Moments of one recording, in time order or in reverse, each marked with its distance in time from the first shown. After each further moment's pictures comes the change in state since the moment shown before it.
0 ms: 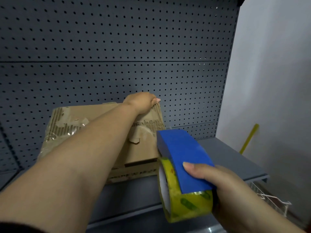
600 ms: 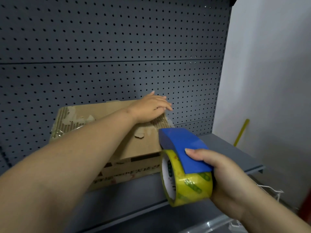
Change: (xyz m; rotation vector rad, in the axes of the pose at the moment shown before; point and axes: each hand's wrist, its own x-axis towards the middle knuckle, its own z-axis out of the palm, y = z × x) left_hand -0.021 0.001 0.007 -0.171 0.050 0.489; right_hand 0.012 0.001 0.022 0.050 0.120 -0.067
